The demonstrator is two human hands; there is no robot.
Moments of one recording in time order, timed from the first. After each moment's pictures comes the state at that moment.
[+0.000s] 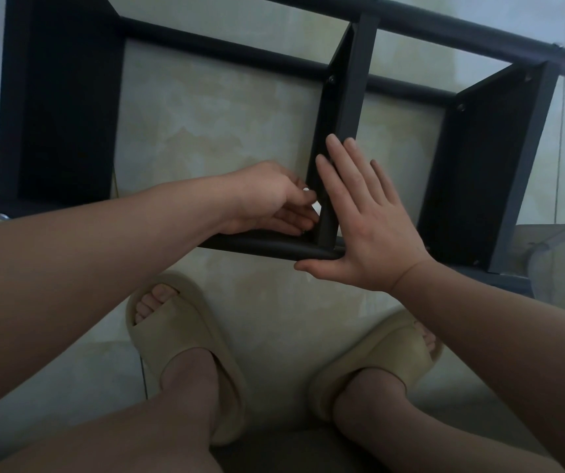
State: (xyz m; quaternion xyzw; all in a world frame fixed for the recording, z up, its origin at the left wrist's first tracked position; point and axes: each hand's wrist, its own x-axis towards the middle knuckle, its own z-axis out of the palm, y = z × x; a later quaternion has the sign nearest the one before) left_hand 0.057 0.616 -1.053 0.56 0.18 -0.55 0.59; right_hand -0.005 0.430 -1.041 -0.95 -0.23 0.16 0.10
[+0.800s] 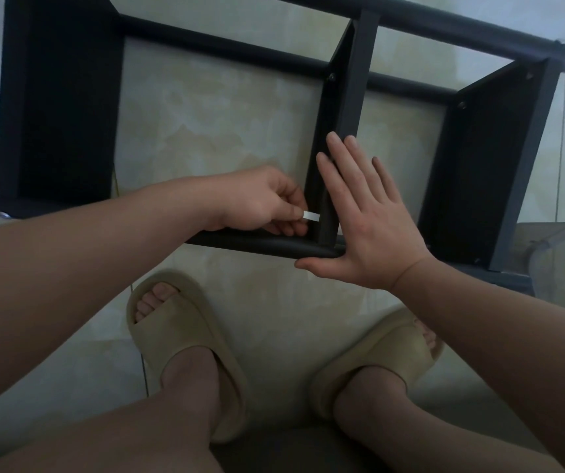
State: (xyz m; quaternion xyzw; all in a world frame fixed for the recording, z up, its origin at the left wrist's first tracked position) left_hand 0.055 0.631 -1.051 0.68 -0.01 -0.56 0.48; right_hand -0.005 0.430 -1.041 -0.95 -0.23 0.17 0.10
